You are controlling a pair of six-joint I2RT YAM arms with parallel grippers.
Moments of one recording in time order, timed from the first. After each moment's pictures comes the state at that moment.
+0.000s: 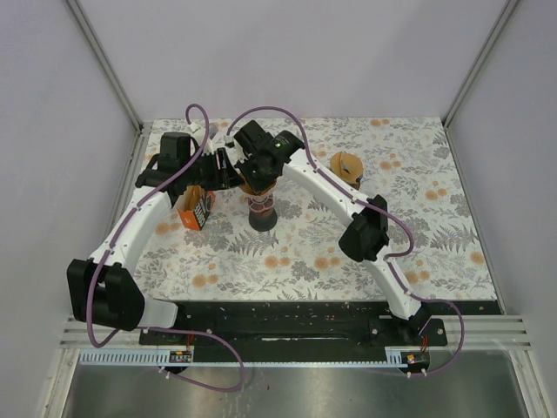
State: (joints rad) left arm -0.18 1.37 1.18 -0.48 0.53 -0.32; right arm 0.84 2.35 2.52 -1.16 -0.03 0.12
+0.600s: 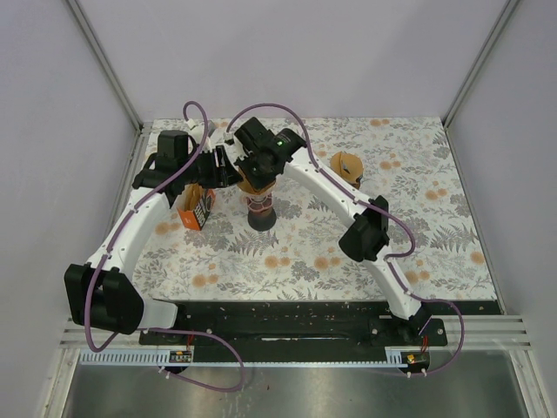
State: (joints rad) left arm -0.18 1.34 1.20 -0.49 0.50 -0.29; right arm 0.84 2.36 2.55 -1.18 -0.02 0.11
